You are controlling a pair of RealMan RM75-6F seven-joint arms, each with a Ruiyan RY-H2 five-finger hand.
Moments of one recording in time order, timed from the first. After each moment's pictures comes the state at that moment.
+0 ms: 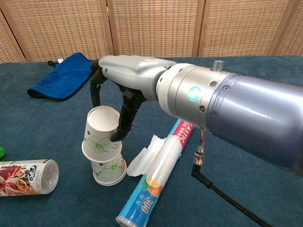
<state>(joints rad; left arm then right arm) -0.11 -1.18 -0.01 -1.65 1.63 1.54 0.05 1.02 -1.75 0.26 -1.91 -0.81 1.20 -0.76</state>
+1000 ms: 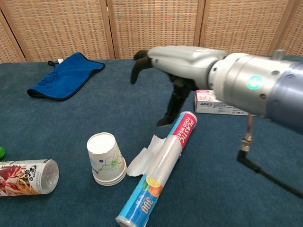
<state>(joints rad) -0.11 -1.18 -0.02 -1.64 1.61 1.54 0.05 0.93 -1.59 0.18 -1.96 -0.87 1.26 -0.74</state>
